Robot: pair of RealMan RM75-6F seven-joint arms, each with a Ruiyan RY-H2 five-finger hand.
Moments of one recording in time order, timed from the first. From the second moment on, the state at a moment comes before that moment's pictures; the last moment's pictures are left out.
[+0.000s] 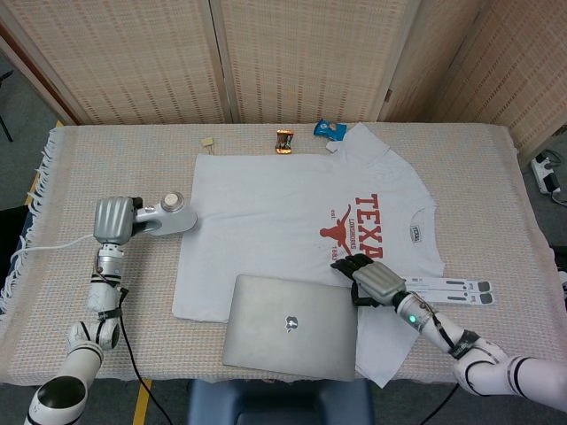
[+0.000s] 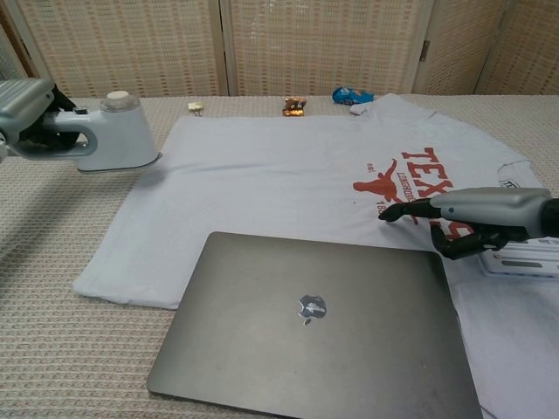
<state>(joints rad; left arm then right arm) -0.77 -2.01 -0.26 -0.15 1.32 1.09 -0.31 0.70 -1.37 -0.01 -1.40 -1.47 0.70 0.15</state>
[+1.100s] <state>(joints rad) -0.91 -2.17 -0.27 -0.12 1.29 0.99 -0.06 0.69 -1.35 -0.02 -1.42 -1.45 0.73 0.14</state>
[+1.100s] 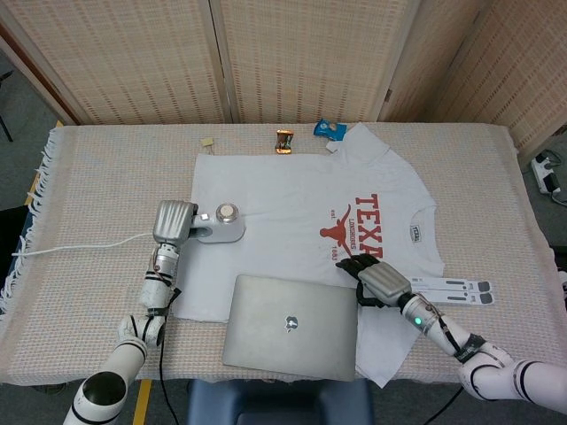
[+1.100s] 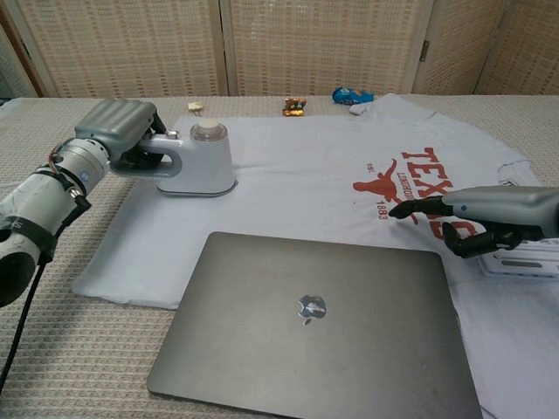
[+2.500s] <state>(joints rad) -0.80 -2.03 -0.13 -0.32 1.46 1.15 -0.25 0.68 -1.34 -0.02 -1.44 -1.44 0.76 0.11</state>
